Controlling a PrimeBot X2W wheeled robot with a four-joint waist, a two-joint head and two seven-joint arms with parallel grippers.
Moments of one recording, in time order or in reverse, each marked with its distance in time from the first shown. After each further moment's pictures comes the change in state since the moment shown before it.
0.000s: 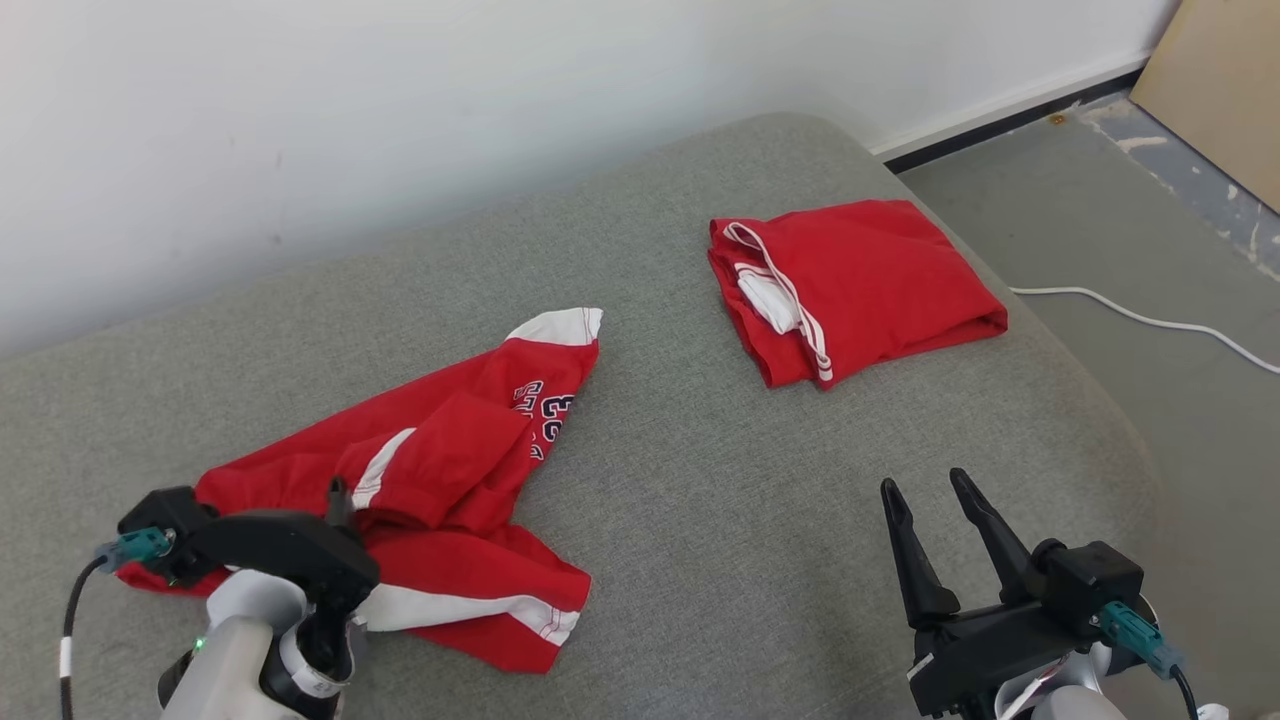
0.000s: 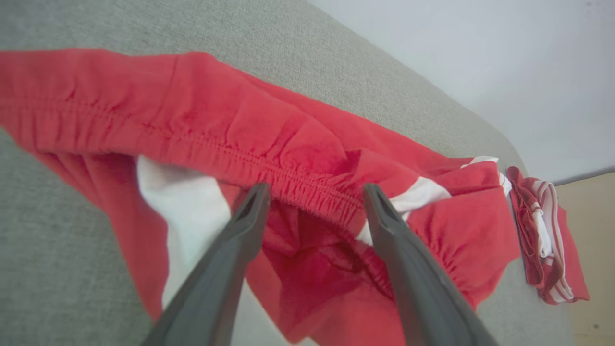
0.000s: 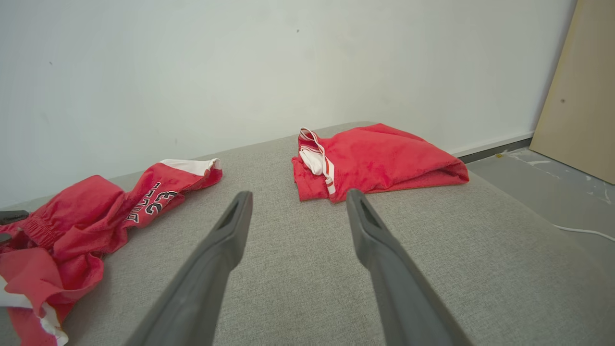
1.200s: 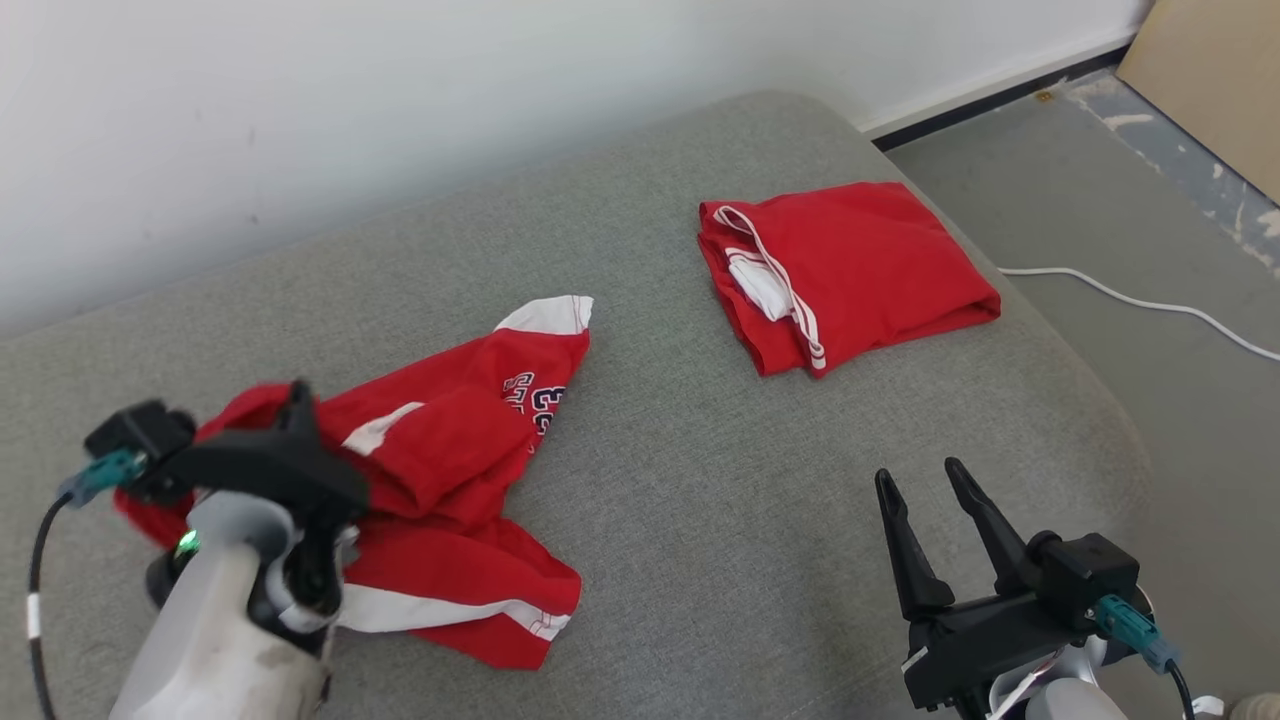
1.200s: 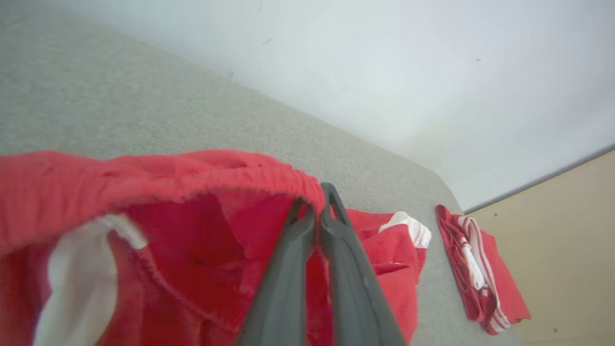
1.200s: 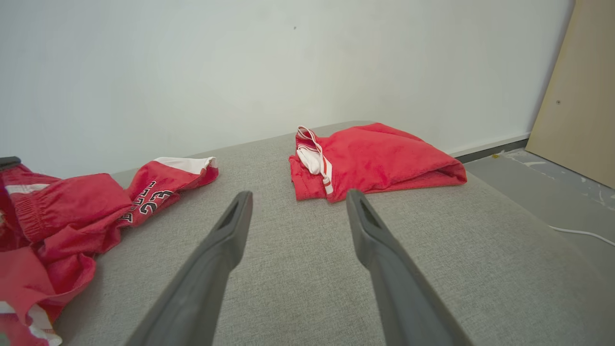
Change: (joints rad) left arm -0.094 0.030 -0.001 0.012 0.000 -0.118 -0.100; right arm -0.011 0.005 -0.005 -0.012 -0.013 0.000 0.000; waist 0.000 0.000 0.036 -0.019
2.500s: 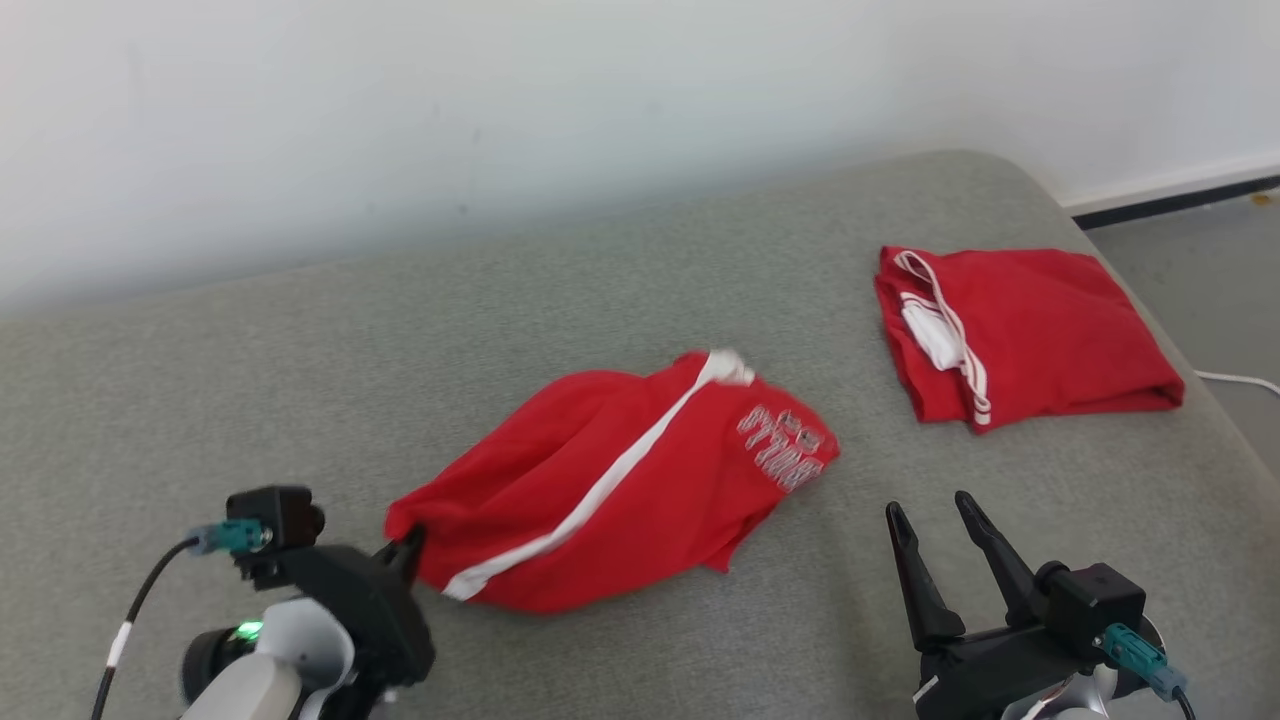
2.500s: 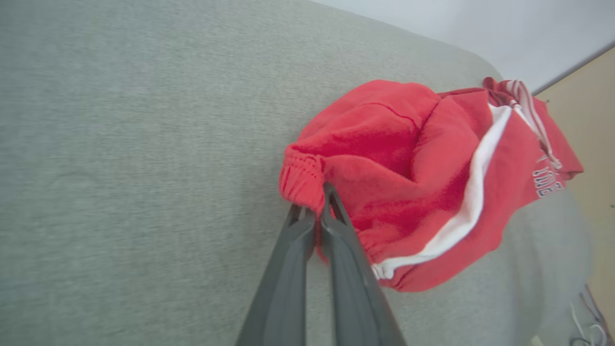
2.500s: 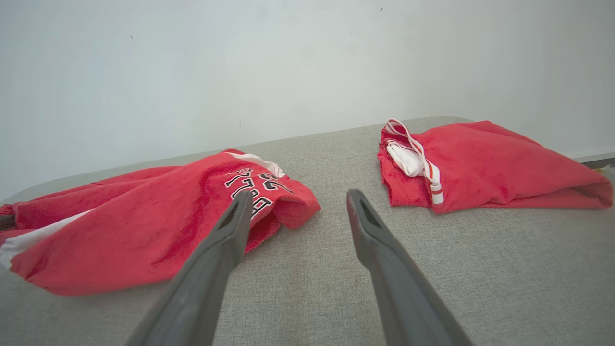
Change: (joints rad) left arm 0.176 0.156 -0.303 -0.327 -0.015 0.004 0.275; right arm 0.050 -0.003 -0.013 0.006 -0.006 0.000 0.000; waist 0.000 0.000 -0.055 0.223
